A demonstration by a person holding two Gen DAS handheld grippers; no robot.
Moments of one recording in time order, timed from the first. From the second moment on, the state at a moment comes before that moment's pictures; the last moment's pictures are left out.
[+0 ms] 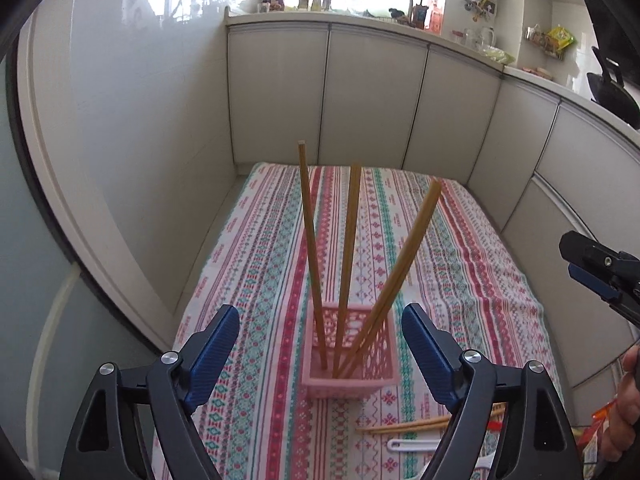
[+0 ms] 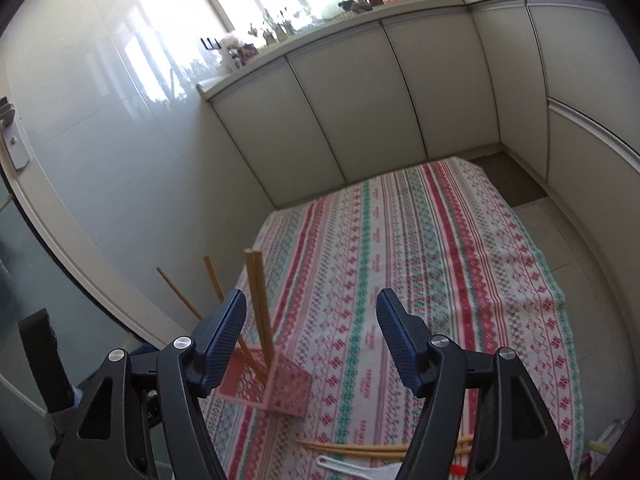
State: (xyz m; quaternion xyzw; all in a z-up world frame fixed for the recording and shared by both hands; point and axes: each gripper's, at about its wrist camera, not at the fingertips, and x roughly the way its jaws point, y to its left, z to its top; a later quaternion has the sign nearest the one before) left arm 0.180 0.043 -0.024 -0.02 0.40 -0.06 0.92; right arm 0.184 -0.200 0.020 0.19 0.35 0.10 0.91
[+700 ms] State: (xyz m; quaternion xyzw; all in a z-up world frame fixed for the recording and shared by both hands) left arm 0.137 -0.078 -0.107 0.13 0.53 -0.20 0.81; right arm 0.117 -0.307 -0.085 0.16 0.60 -0.04 0.78
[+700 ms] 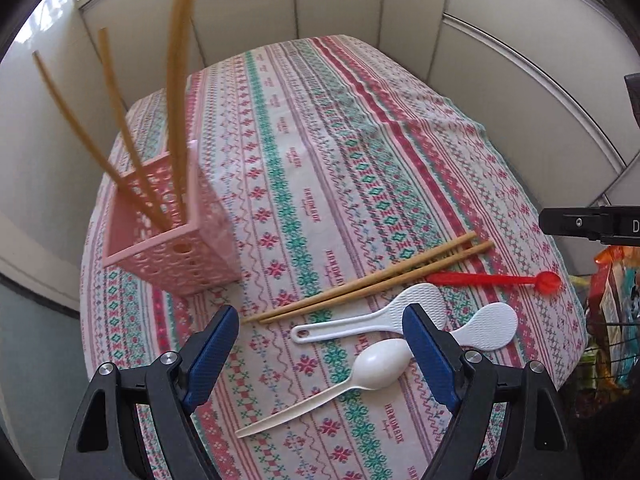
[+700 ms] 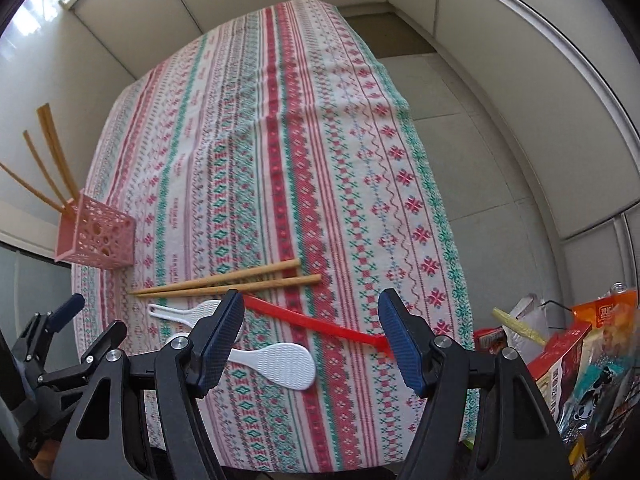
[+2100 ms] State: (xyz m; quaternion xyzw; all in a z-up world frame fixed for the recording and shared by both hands) left arm 0.222 -0.178 -0.179 0.16 0.58 -0.22 0.77; right arm 0.126 -0.360 -0.146 0.29 0.65 -0.04 0.70
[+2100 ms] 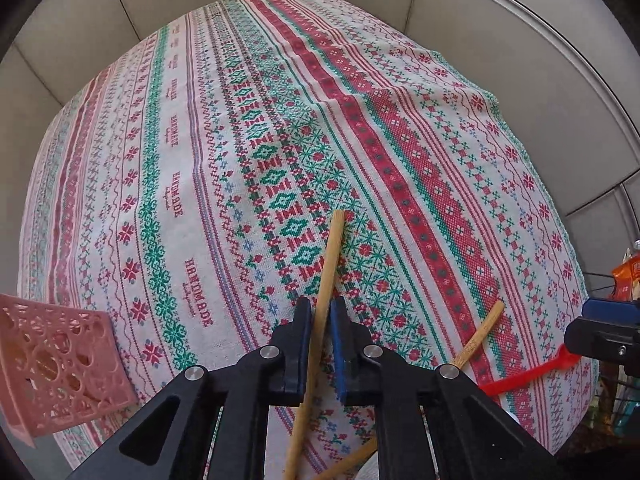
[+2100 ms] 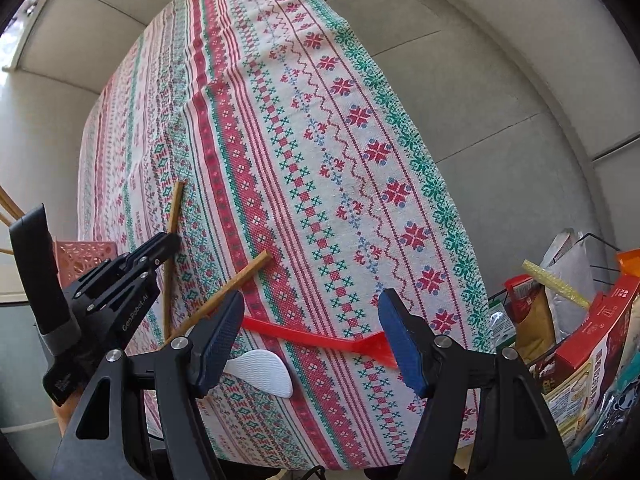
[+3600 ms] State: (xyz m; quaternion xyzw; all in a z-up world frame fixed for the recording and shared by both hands) left arm 0.163 -0.025 -0.053 0.03 0.40 -0.19 0.90; right arm 0.168 -0.288 -0.183 0.34 0.64 -0.13 0.68
